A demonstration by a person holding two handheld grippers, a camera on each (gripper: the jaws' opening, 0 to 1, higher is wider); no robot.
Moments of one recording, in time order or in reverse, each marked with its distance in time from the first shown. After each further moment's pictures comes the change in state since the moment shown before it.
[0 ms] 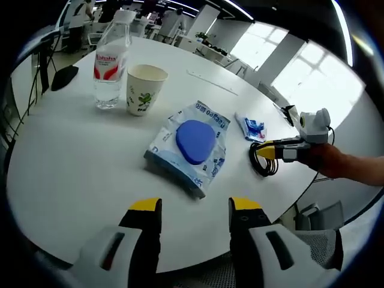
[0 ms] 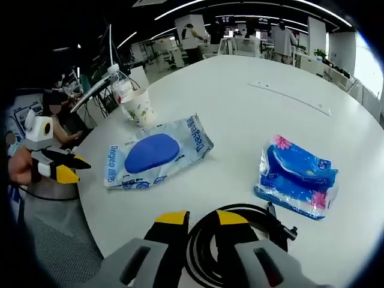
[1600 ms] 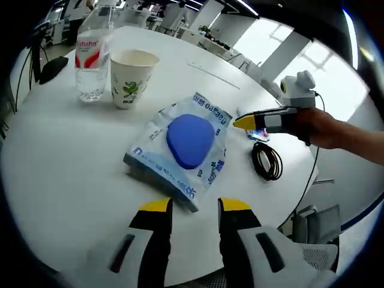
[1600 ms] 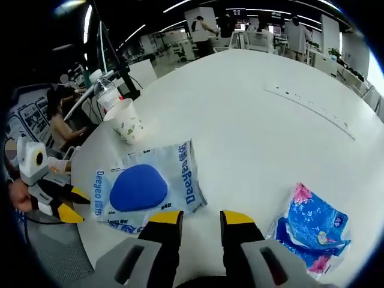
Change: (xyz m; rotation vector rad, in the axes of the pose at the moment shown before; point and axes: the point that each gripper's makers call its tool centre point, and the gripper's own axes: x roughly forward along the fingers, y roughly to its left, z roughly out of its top) left arm 0.037 -0.008 0.002 -0.036 0.048 0.004; right arm 0.055 -0.008 0.057 -0.035 0.062 0.063
